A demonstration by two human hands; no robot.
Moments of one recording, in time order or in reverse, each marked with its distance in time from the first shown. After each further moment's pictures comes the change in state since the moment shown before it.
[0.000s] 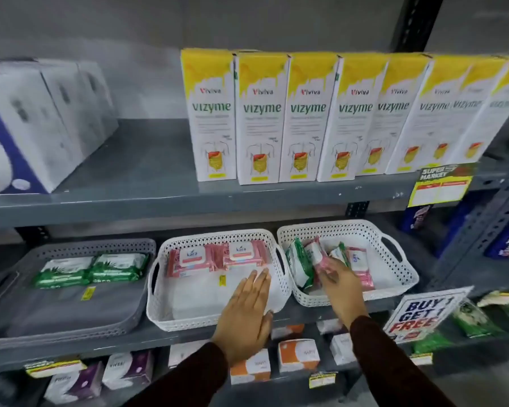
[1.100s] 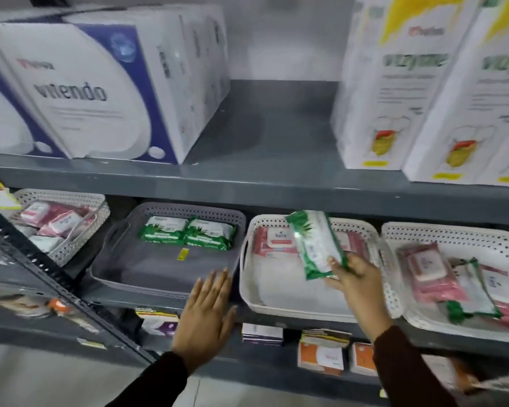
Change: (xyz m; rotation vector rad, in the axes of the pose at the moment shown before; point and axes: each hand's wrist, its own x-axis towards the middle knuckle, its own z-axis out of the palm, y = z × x) left_hand -0.146 -0.174 -0.046 0.077 -0.039 -0.403; right_hand -0.022 -0.110 0.141 0.587 -0.299 0.166
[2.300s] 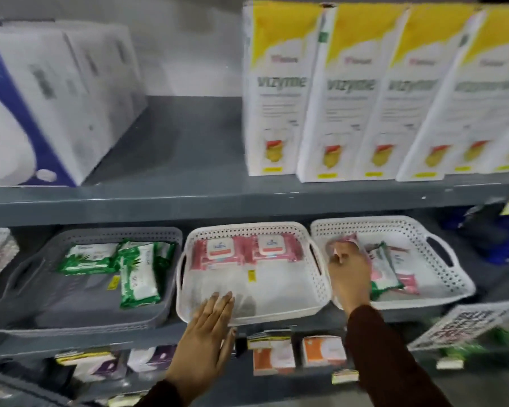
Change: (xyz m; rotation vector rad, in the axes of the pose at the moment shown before) left_hand 0.023 0.084 0.025 -0.193 0.008 0.255; right_hand 0.019 -0.006 -0.090 -0.586 0.504 -0.146
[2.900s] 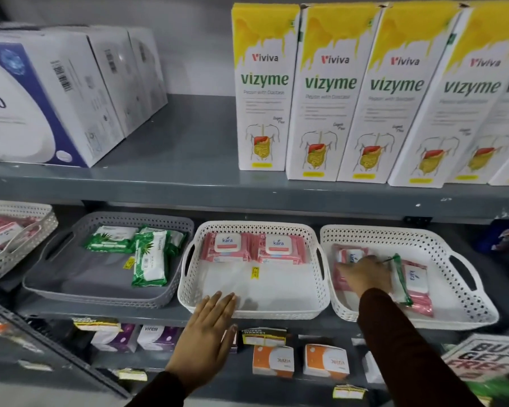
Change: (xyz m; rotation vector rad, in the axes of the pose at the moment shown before) left_hand -0.002 0.034 0.013 0.100 0.030 -0.117; right_hand 0.081 0.069 0.007 -0.527 -0.236 0.190
